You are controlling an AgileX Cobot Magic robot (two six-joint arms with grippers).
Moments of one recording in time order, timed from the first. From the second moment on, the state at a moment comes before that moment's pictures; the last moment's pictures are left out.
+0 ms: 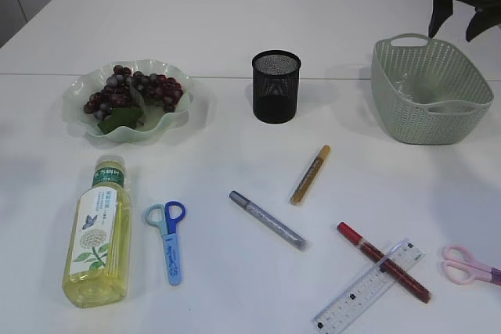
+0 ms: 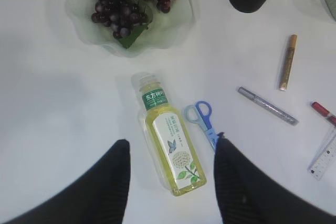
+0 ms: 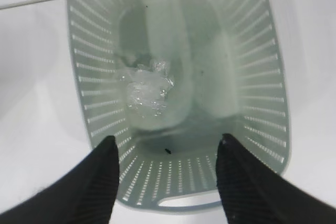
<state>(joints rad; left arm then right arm) -0.28 1.21 -1.49 -0.05 1.26 -0.17 -0.03 2.18 -2.18 -0.04 1.24 0.19</state>
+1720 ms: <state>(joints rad) -0.32 1.76 -1.49 -0.11 1.24 -0.41 -0.03 1.31 -1.37 0.25 1.25 0.00</state>
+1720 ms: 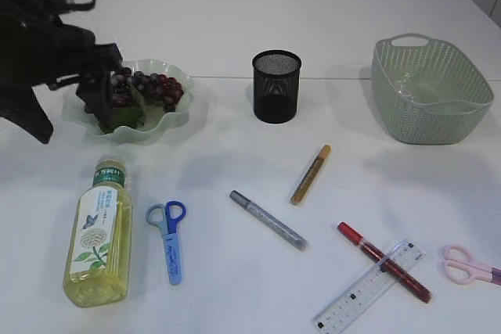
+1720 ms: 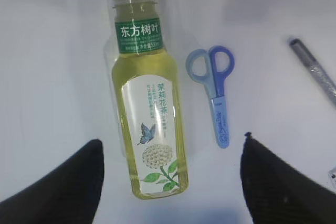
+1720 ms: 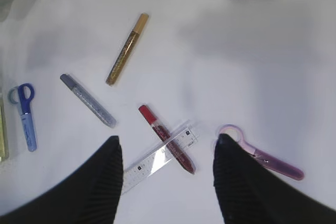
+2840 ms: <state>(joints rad) -0.33 2.05 -1.49 -0.12 1.22 -0.46 -0.03 1.31 -1.37 0.26 1.25 -0.02</state>
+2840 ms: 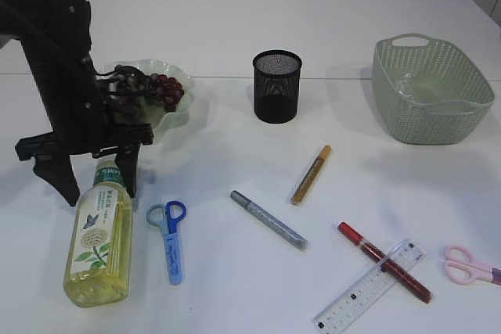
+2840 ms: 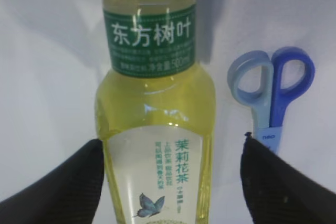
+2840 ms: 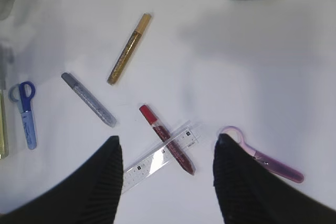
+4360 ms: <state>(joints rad) -0.30 2.07 -1.49 -0.14 1.21 -0.49 -0.03 1.31 -1.37 0.26 1.25 -0.03</state>
